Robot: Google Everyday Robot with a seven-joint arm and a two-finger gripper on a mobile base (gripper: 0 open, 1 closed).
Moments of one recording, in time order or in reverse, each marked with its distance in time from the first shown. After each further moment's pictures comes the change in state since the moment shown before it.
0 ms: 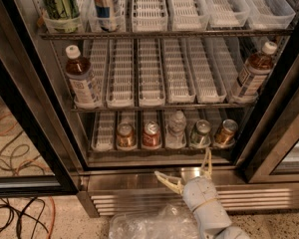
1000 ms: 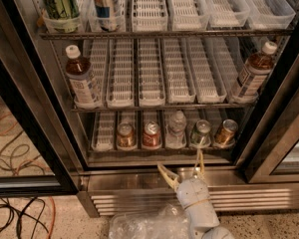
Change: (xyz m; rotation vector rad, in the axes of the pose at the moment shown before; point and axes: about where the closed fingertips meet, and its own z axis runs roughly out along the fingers) arm 0.029 0.001 0.019 0.095 -0.084 0.055
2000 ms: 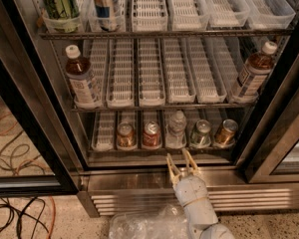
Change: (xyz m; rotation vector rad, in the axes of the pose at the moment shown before) arm 0.002 0.002 0.006 -0.008 0.001 0.000
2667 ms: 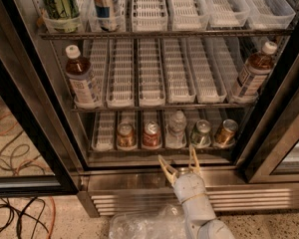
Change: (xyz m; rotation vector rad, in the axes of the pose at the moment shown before) arm 0.005 0.001 0.011 0.002 0.005 0.008
